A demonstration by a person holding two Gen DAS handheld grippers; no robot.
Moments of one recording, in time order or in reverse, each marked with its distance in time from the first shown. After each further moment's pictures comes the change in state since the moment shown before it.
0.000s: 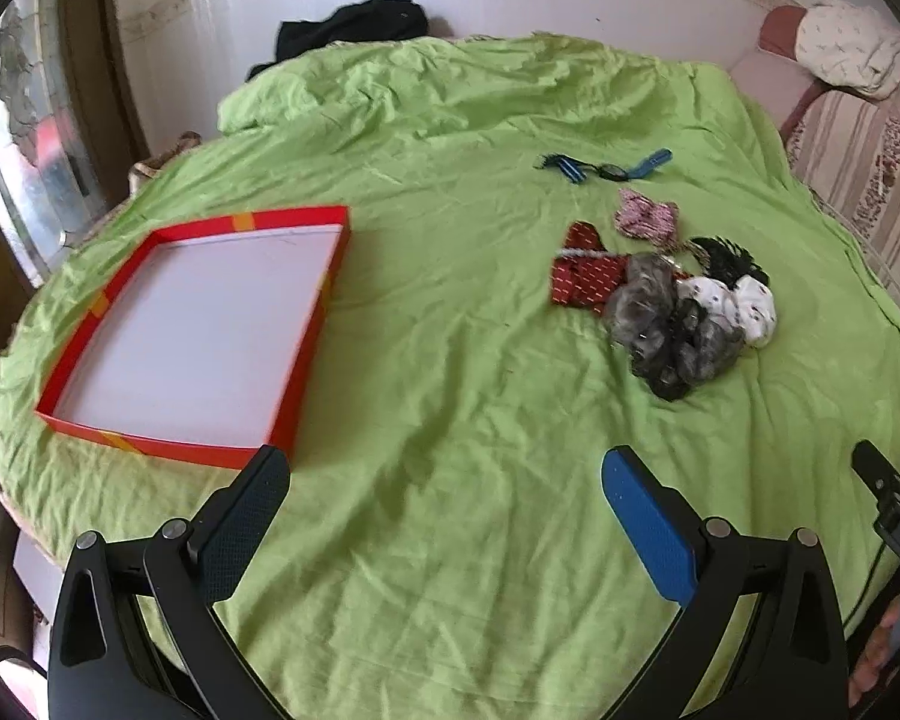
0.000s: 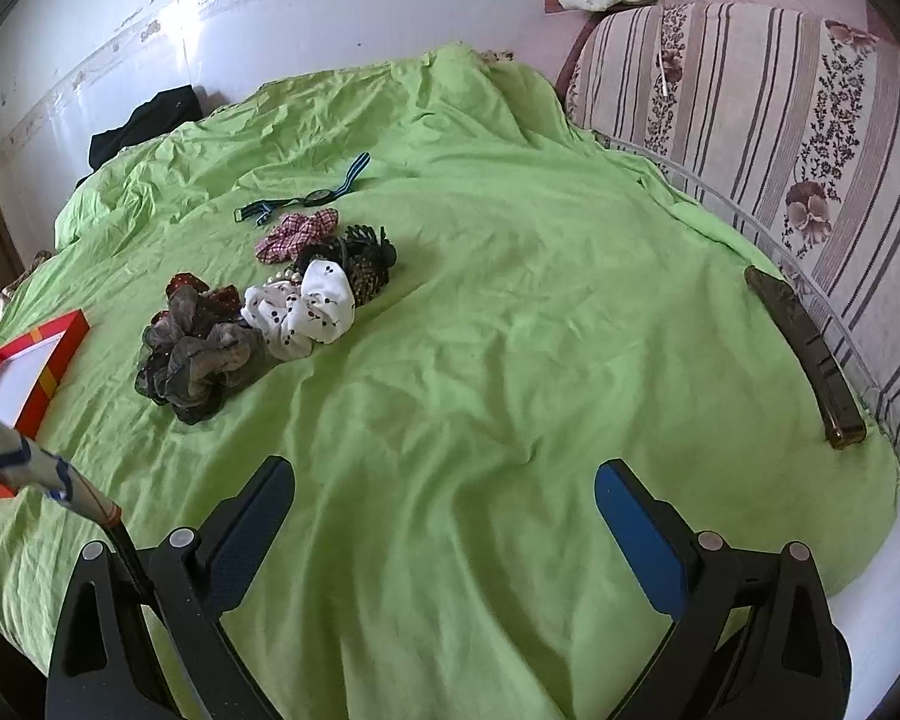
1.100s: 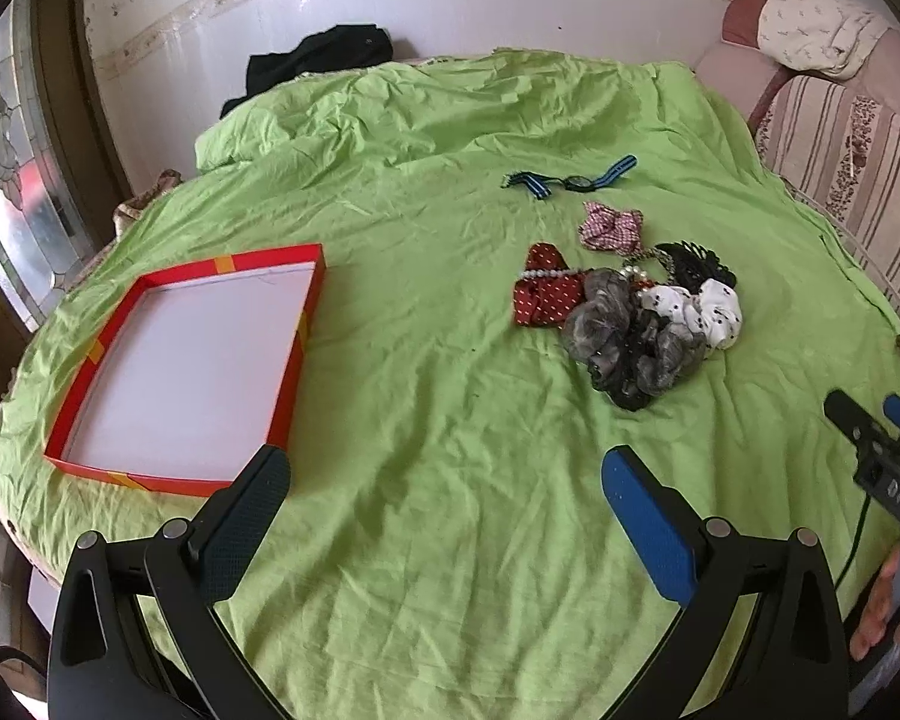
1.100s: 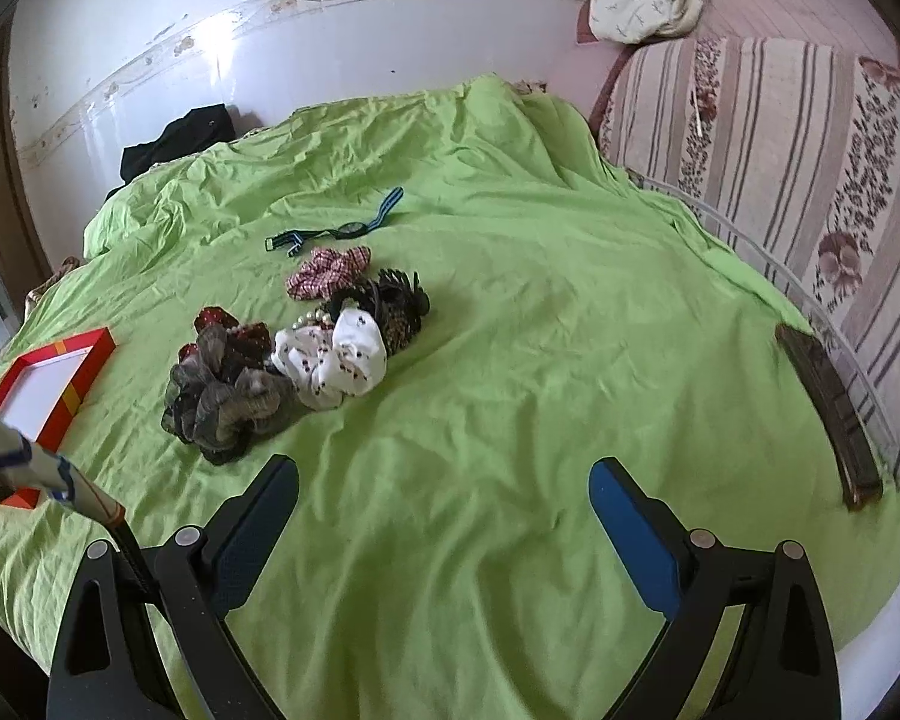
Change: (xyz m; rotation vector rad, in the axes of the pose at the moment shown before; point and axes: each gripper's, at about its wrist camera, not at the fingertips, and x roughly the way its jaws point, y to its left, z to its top) left arm -0.019 -0.017 0.012 0.074 -0.027 -0.020; right arm -0.001 0.003 0.025 -0.046 -0.064 0.079
